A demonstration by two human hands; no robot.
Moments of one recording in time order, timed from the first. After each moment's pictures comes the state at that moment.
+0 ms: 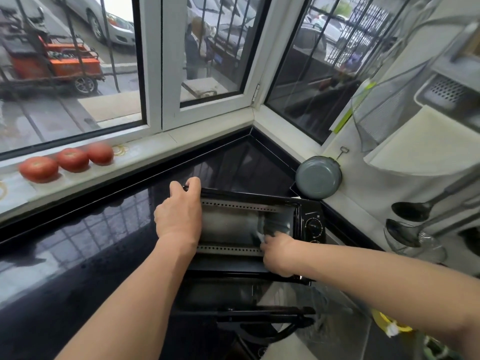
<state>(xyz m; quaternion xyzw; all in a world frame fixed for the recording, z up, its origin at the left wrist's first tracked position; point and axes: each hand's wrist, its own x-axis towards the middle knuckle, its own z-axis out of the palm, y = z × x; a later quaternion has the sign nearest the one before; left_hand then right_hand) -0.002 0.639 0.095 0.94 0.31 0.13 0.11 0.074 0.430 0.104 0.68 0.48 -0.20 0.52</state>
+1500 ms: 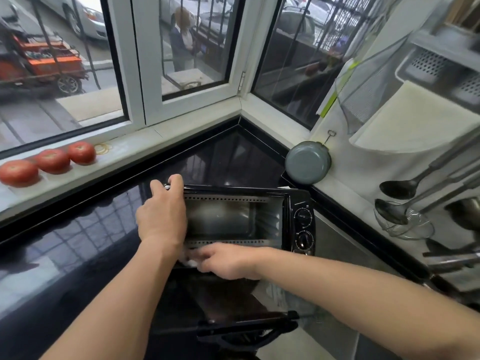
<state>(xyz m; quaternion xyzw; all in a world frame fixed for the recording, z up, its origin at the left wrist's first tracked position) -0.013 0.632 0.093 0.94 0.29 0.14 0.08 0.006 0.478 0.125 0.81 0.30 -0.49 -0.15</state>
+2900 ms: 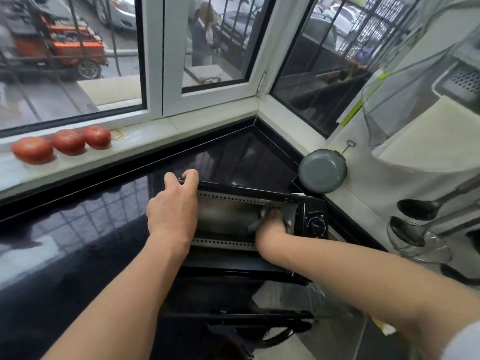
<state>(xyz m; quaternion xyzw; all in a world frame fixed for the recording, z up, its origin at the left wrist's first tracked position) -0.015 0.632 0.087 0.93 0.29 0.19 0.10 0.095 0.463 0.071 0.73 0.33 -0.15 0.58</state>
